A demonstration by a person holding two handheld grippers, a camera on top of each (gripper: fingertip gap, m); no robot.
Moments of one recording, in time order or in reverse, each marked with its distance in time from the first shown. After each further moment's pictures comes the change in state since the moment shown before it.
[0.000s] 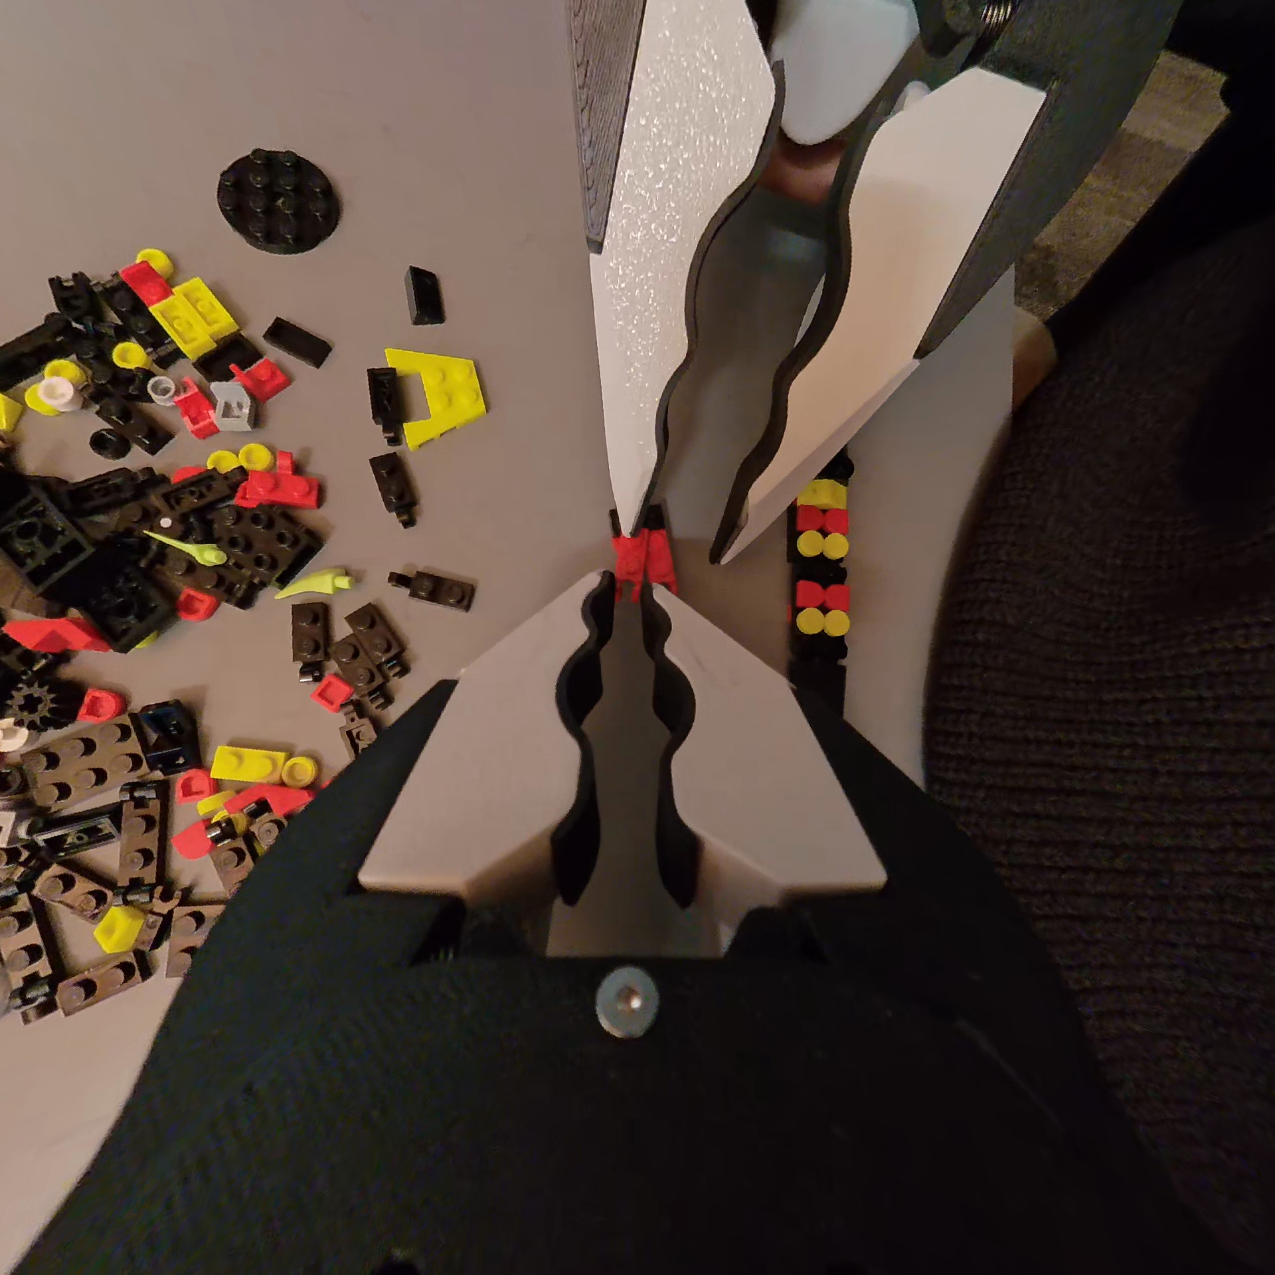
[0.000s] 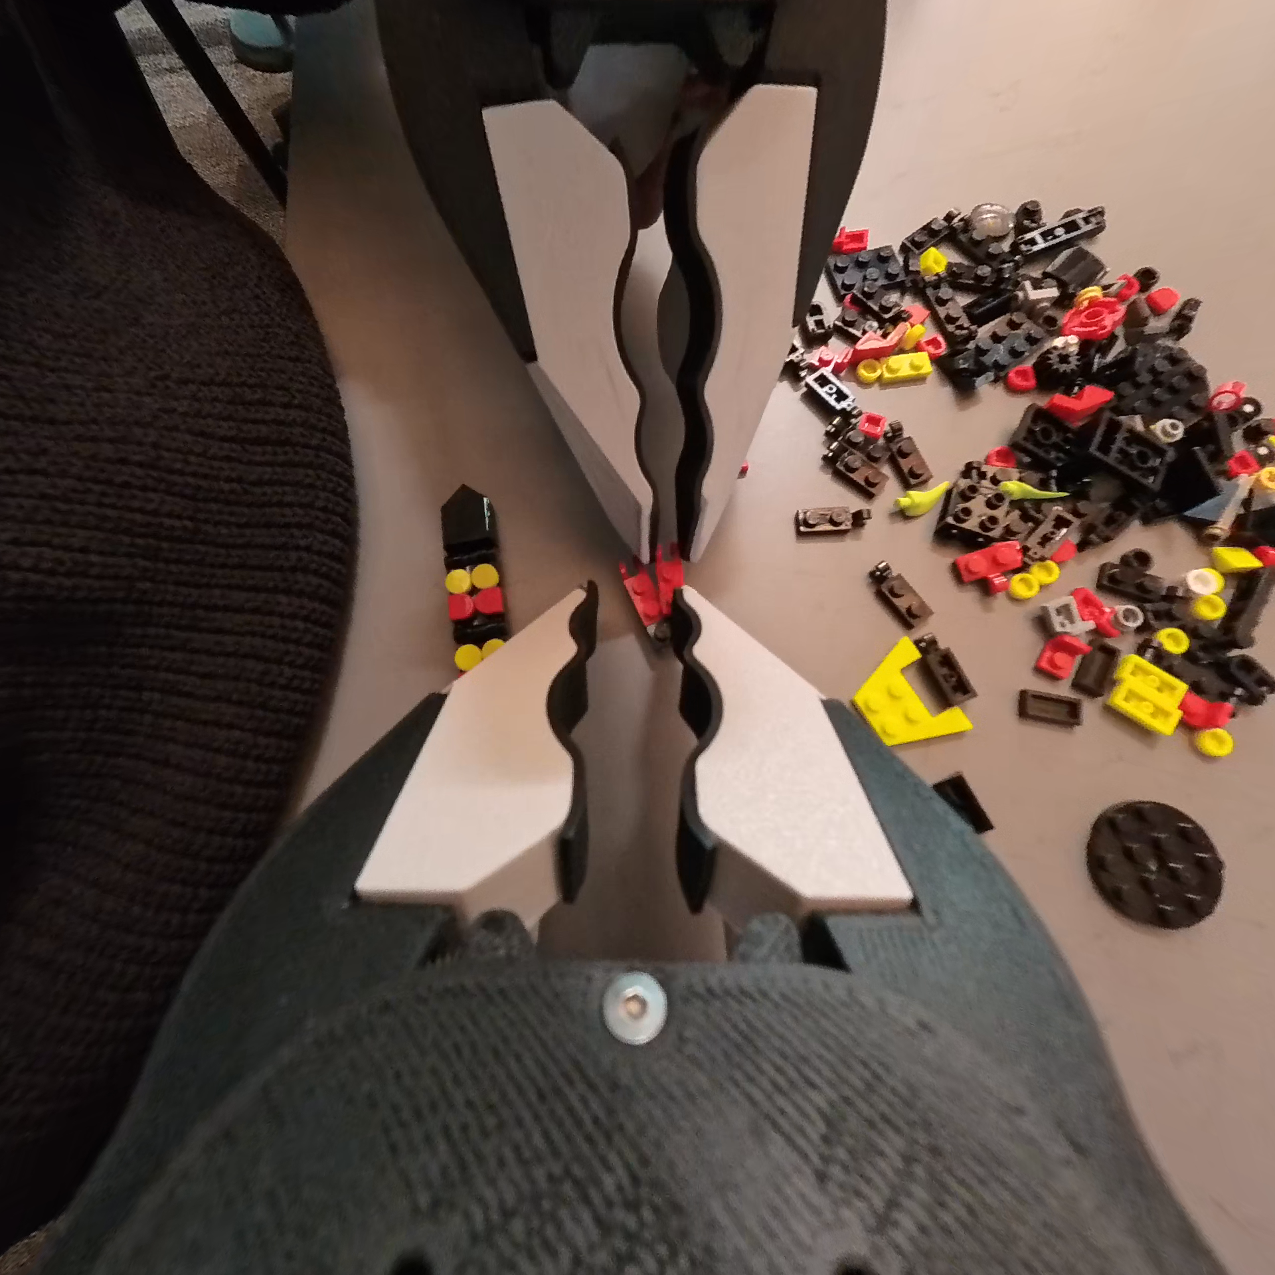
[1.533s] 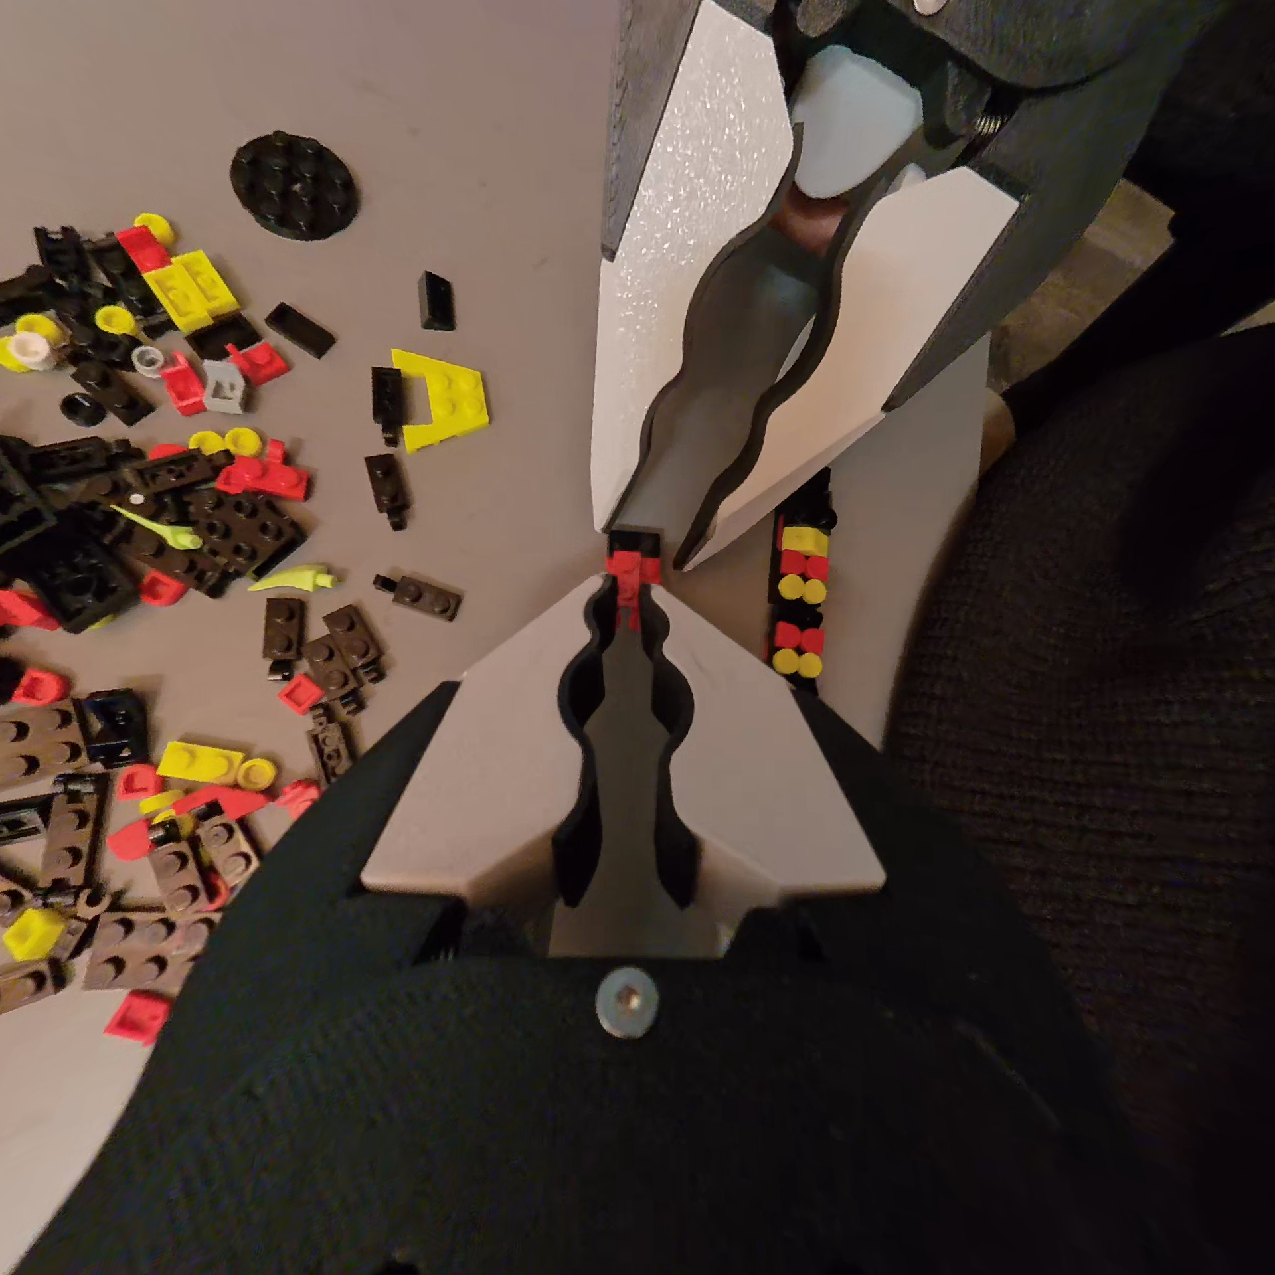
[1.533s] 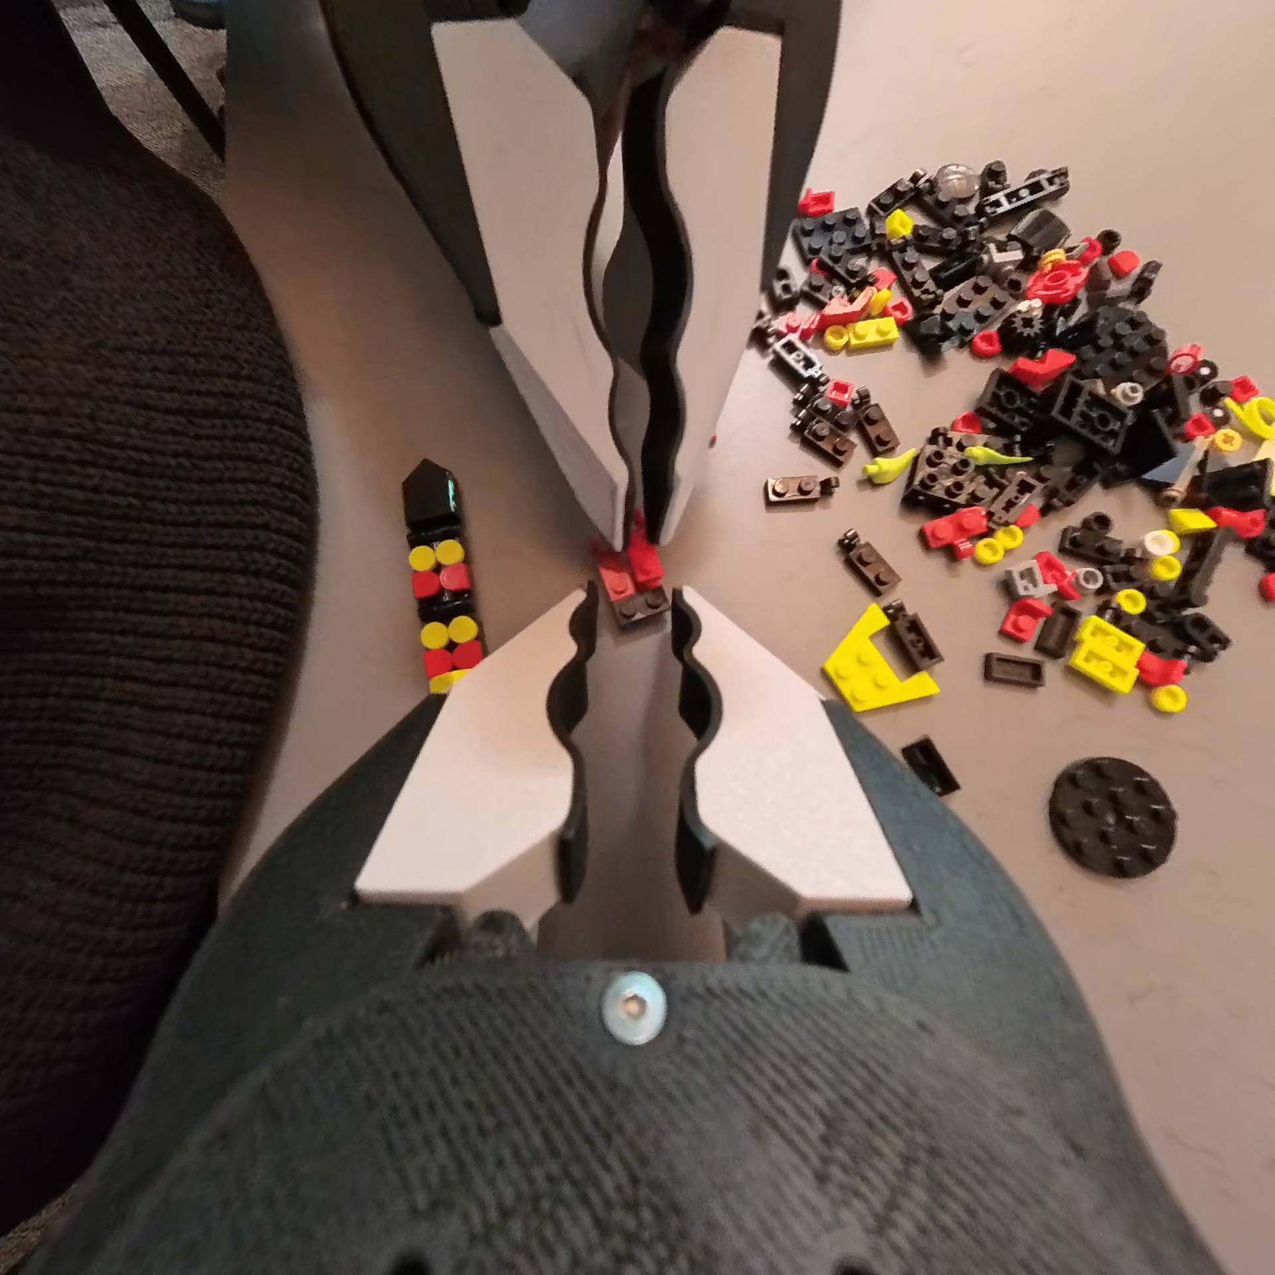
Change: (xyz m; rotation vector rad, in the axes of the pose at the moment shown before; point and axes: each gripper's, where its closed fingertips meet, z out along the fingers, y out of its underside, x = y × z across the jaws) left arm 0.003 -0.008 0.003 0.026 0.022 -0.123; right arm 0.009 0.007 -0.003 -0.030 0.042 0.002
